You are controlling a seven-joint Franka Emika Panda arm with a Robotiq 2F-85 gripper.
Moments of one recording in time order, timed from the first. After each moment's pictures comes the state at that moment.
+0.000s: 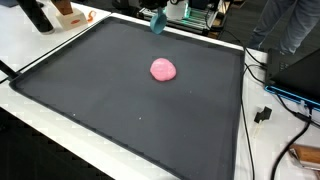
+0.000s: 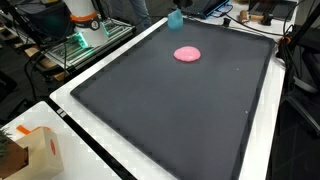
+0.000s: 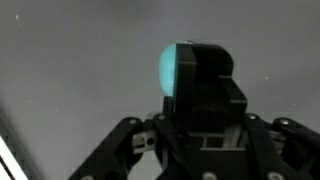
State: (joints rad) arm 0.12 -0.07 0.09 -2.14 0.01 2.04 0.46
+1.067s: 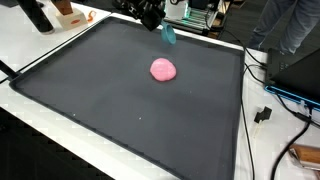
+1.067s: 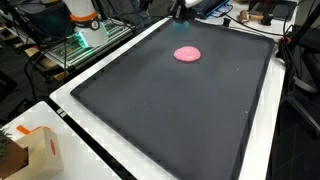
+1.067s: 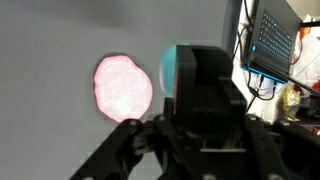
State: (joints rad) arm -0.06 0.19 0.01 -2.00 0.62 1.82 -0.55
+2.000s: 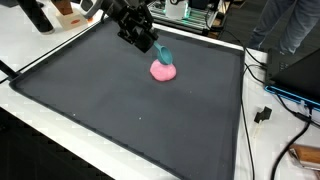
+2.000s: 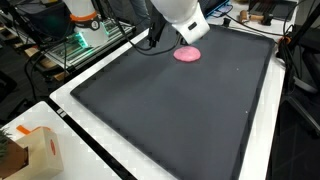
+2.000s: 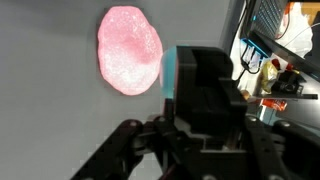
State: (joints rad) arm -0.11 0.35 0.01 -1.99 0.85 1.93 -0.84
